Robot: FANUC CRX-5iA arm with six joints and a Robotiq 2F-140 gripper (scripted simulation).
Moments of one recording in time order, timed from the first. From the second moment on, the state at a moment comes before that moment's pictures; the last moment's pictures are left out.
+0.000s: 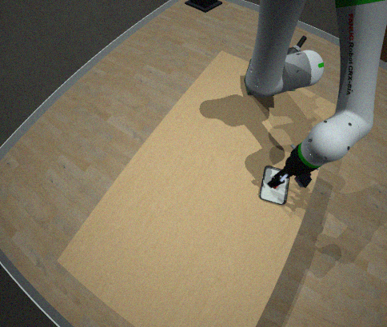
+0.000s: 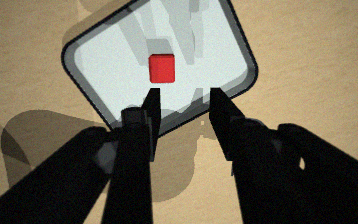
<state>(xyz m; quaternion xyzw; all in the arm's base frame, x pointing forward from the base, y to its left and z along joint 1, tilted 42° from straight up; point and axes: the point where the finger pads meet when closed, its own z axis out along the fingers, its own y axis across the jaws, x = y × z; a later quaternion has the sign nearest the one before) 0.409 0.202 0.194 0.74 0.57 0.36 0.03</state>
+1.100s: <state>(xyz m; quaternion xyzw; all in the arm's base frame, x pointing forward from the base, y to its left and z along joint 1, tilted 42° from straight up) 0.519 0.028 0.186 0.74 0.56 0.36 0.05</state>
